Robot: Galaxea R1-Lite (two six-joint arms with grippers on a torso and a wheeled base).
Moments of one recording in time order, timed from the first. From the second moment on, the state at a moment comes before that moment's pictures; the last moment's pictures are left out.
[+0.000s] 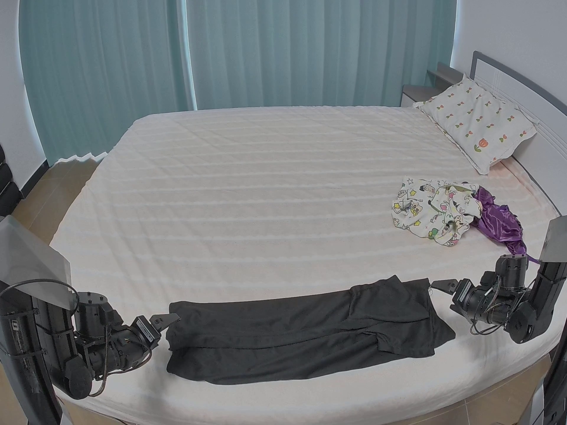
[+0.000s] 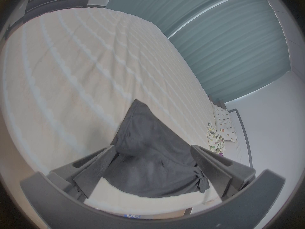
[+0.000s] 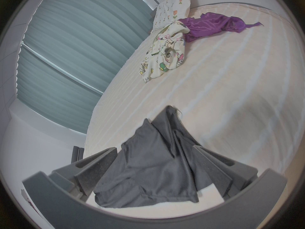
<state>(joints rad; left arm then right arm) -0.11 2.18 -0.02 -1.55 -0.20 -0.90 -0.05 2.15 -0.32 -1.24 0.30 0.70</state>
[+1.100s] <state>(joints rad) -0.26 2.39 -0.21 -1.54 0.12 -0.89 -0.04 2.18 -0.31 -1.24 0.30 0.70</state>
